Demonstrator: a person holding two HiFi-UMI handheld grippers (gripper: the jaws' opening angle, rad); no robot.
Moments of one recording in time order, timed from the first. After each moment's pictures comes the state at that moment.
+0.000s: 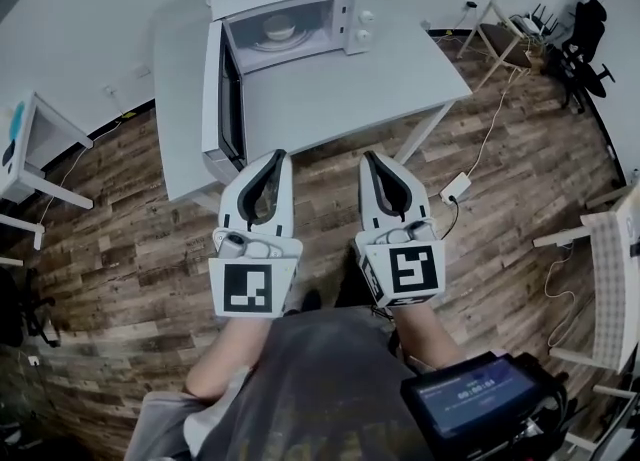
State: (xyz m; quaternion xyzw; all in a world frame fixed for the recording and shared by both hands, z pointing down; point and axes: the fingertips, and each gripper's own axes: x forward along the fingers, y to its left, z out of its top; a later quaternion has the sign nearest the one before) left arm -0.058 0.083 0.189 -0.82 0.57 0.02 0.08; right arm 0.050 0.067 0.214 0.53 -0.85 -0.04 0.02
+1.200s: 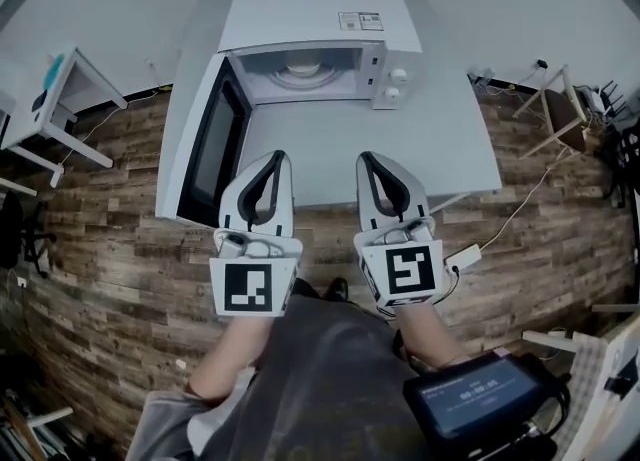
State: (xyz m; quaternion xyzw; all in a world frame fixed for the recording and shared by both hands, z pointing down) left arm -0.019 -0.085 0.185 -0.72 0.69 -0.01 0.08; right arm 0.076 -0.130 0.213 0.38 -0.92 -0.05 0.02
